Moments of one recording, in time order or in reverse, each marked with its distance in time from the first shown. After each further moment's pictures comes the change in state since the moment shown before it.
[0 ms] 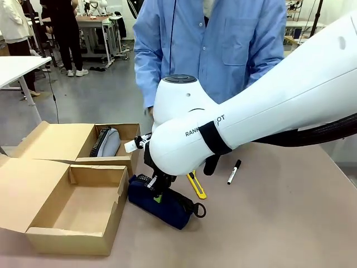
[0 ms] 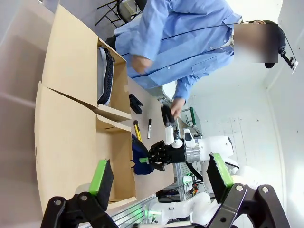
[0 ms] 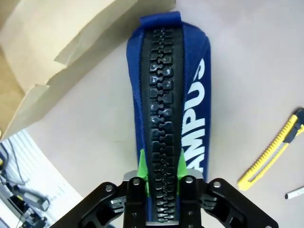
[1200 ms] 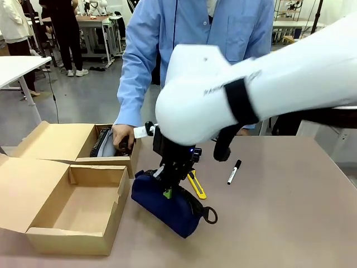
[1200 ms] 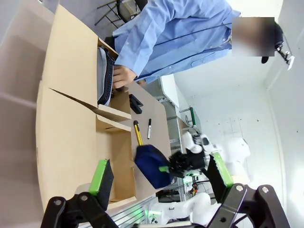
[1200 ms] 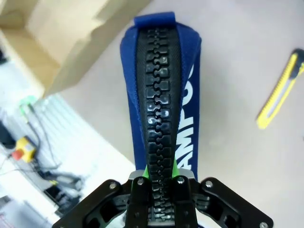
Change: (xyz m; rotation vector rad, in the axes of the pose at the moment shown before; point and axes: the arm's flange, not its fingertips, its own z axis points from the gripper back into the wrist) left arm 0.000 0.000 0.000 0.000 0.000 0.000; right arm -0.040 0.020 0.080 0.093 0.056 -0.163
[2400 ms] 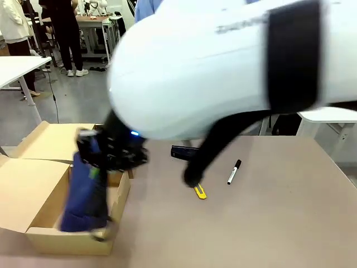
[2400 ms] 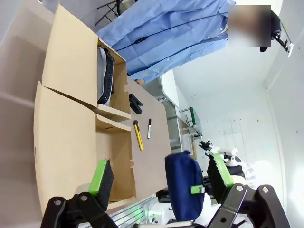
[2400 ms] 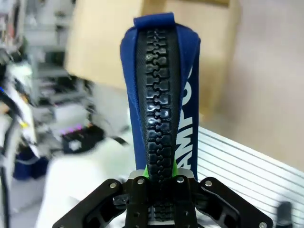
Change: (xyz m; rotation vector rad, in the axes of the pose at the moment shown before) left arm 0.000 0.000 0.000 -0.001 0.000 -0.001; right arm 0.001 0.128 0.074 0.352 -0.319 -0.604
